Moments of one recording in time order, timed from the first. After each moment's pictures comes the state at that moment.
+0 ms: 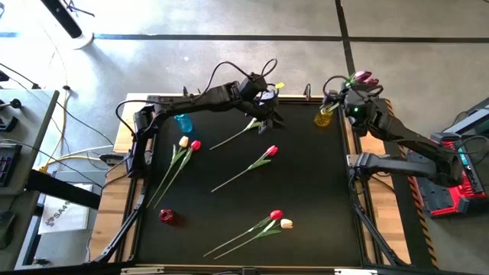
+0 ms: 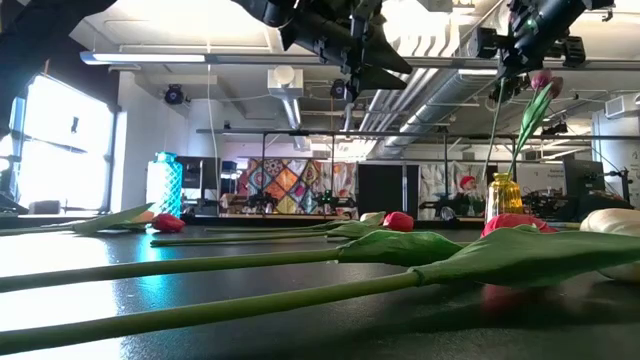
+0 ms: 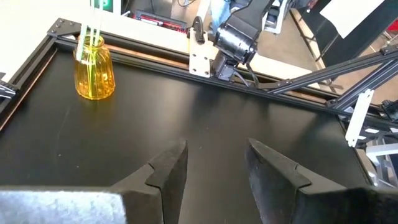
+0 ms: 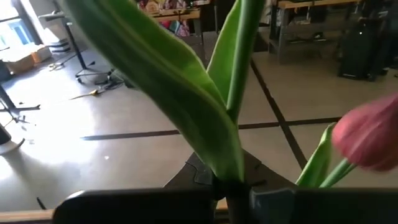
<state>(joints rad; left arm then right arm) 0.34 2.04 1.88 -0.42 0.43 -0.05 -0.54 0.77 0.81 -0.41 0.95 0.43</state>
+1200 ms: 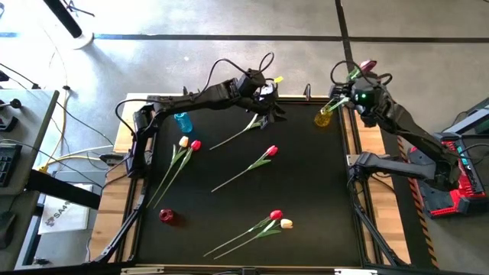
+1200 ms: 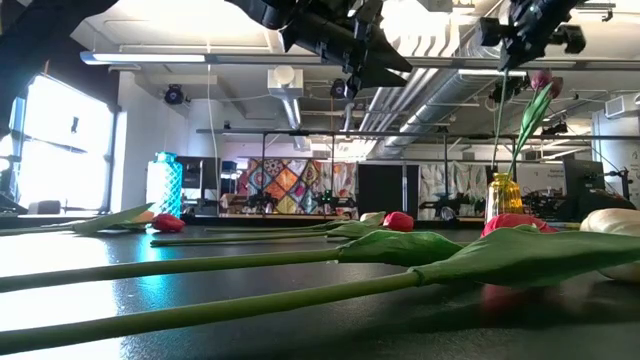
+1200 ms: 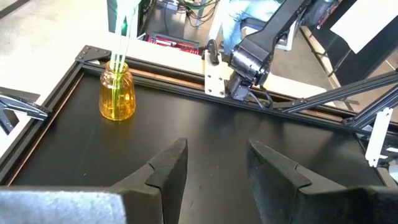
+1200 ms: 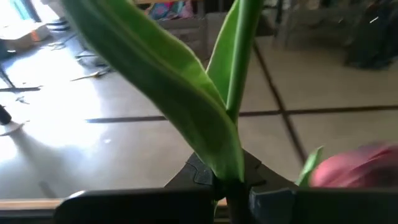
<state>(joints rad) 0.36 2.04 1.88 -0.34 0.40 -0.05 -0.68 0.82 0.98 -0.58 0.78 0.38</state>
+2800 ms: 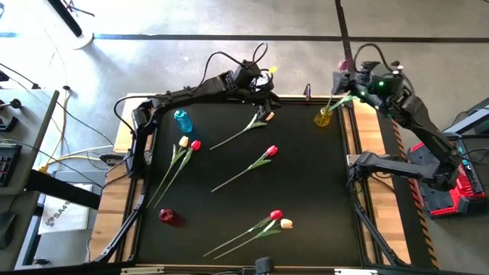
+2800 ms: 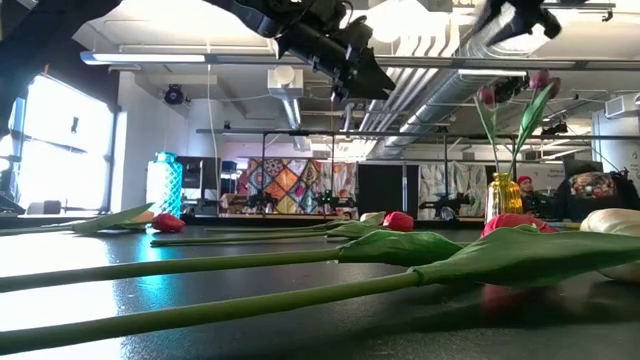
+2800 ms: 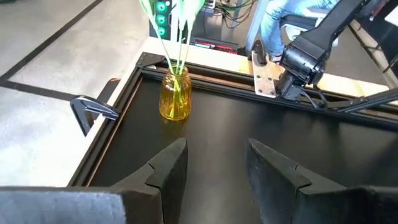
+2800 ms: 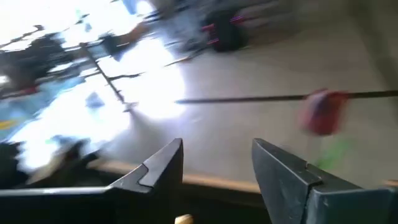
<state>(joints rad) 0.44 2.04 1.88 -0.35 0.31 0.06 -0.75 0.86 1.22 -0.69 0.28 0.47</state>
